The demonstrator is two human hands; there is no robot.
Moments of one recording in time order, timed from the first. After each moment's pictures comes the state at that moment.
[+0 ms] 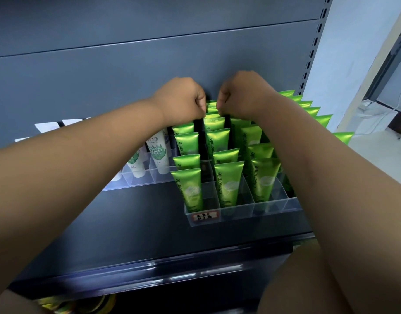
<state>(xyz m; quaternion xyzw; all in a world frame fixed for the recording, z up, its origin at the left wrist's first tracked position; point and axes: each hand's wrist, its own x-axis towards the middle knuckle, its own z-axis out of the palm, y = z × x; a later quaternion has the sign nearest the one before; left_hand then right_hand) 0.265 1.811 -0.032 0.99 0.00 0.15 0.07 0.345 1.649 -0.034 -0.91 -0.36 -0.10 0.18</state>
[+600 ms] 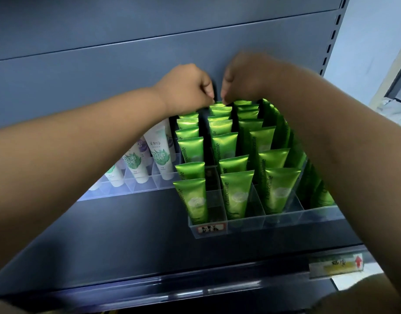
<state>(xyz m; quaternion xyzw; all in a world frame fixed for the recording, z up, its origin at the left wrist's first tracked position) 0.285 1.818 -0.019 0.98 0.01 0.16 0.10 0.359 1.660 -0.001 -0.90 -0.42 -0.07 0.09</state>
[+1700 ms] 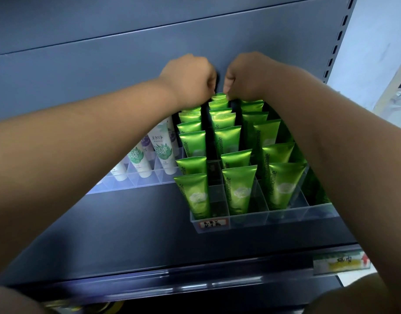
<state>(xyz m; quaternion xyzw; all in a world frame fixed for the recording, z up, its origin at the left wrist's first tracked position) 0.298 1.815 -0.022 0.99 0.03 0.16 -0.04 0.375 1.671 -0.021 -0.90 -0.43 -0.10 0.05</state>
